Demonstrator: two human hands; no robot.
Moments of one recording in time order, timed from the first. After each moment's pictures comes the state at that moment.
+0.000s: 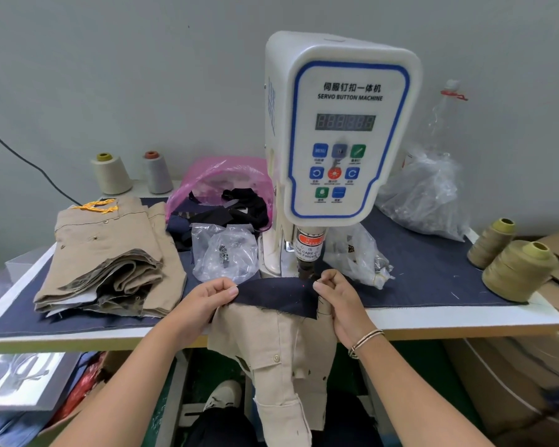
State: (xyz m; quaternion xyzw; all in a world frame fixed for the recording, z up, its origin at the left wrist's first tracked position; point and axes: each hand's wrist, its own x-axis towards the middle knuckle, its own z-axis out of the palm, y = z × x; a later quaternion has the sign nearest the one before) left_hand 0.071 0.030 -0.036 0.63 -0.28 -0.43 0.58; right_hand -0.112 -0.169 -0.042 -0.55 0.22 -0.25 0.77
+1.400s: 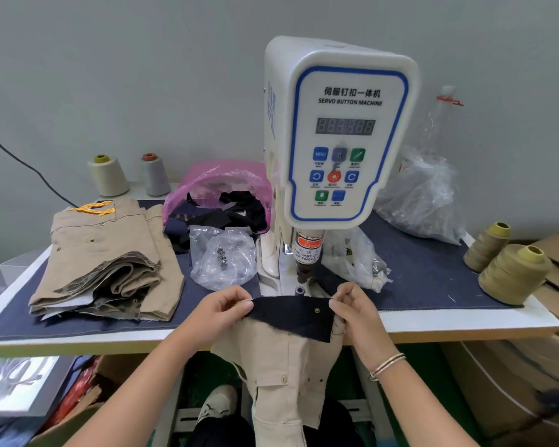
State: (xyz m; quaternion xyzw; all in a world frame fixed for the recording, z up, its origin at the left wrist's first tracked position) left_hand 0.046 0.023 -0.034 0.67 -0.42 -0.31 0.53; right_hand -0.153 -0.163 -0.030 -0.61 0.25 -0.25 0.71
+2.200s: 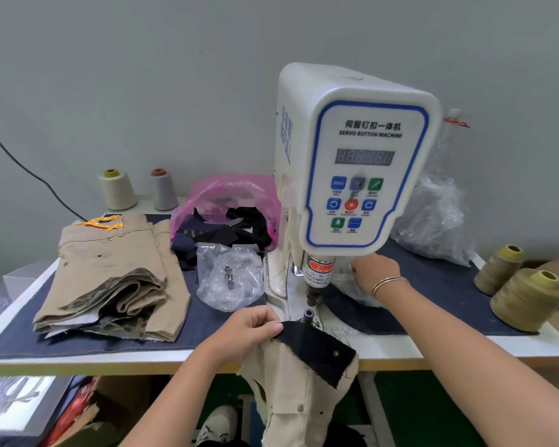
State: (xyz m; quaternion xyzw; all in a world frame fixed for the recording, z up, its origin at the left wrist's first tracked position) left_hand 0.040 -0.009 -0.035 0.65 -0.43 -0.37 0.50; right_hand -0.075 -0.260 0.036 -0.91 0.40 0.08 -0.06
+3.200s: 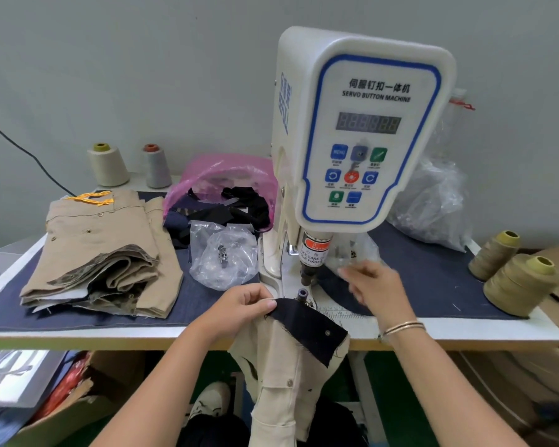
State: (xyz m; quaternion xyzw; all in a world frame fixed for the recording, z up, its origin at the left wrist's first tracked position) left_hand 0.039 -0.012 -0.037 0.65 -0.42 -0.37 0.52; right_hand -0.135 -0.187 0.030 -0.68 0.39 -0.25 0.56
